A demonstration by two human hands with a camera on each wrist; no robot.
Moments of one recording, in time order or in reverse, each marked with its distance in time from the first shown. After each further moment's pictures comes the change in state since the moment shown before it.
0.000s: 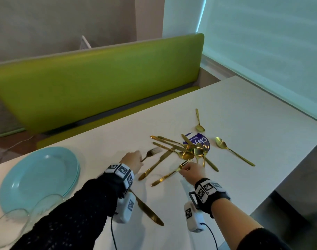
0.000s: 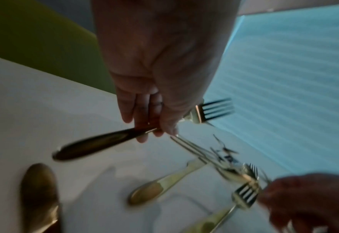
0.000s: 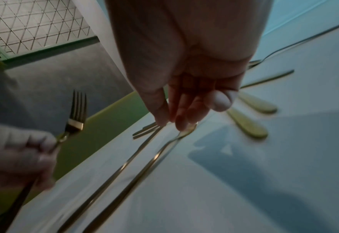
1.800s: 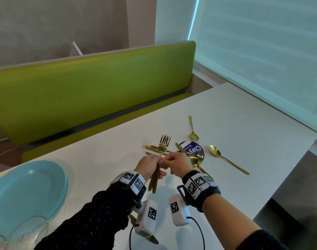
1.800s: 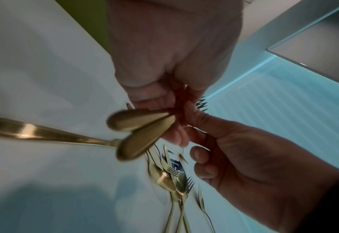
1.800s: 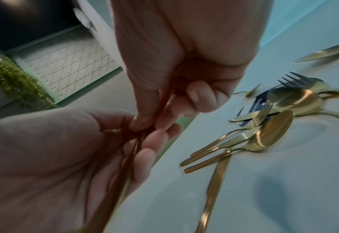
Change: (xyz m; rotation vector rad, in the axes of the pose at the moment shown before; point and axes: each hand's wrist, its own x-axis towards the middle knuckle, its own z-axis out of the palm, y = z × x) left_hand 0.001 0.073 0.001 -1.099 -0.163 -0.009; right_hand 0.014 -0.063 -0.026 0.324 -0.085 -0.226
